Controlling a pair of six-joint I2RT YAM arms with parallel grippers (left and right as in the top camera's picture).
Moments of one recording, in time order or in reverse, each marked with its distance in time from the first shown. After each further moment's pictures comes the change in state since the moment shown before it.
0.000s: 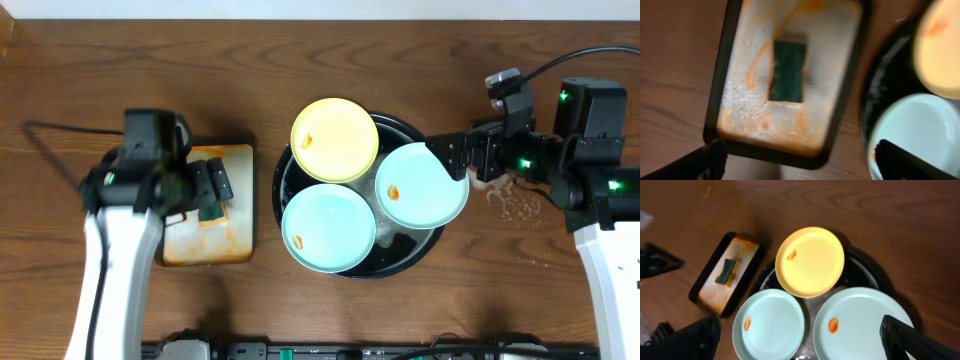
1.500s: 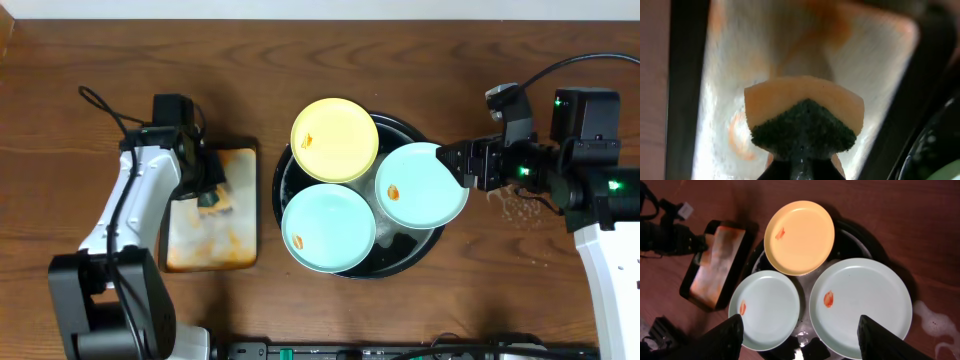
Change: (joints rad) left arm 0.048 0.330 -0.051 0.278 0.036 0.045; right arm 0.000 0.000 0.000 -0.106 0.076 0.013
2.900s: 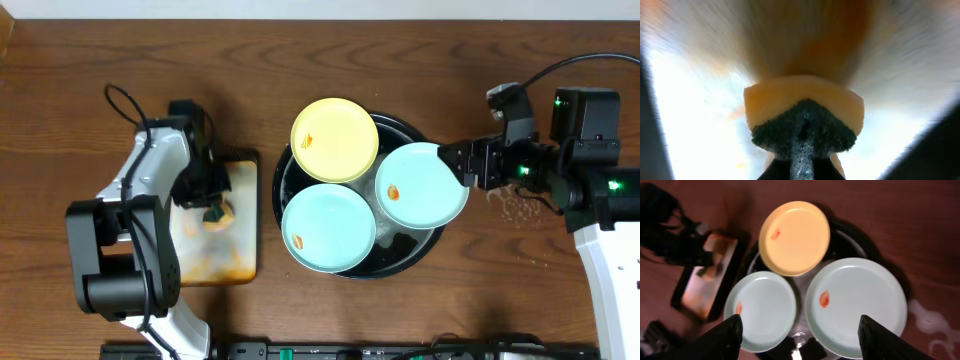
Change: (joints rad) left arm -0.002 0.201 0.073 -0.145 0.014 0.004; right arm 0.000 0.001 0.000 0.008 0.035 0.012
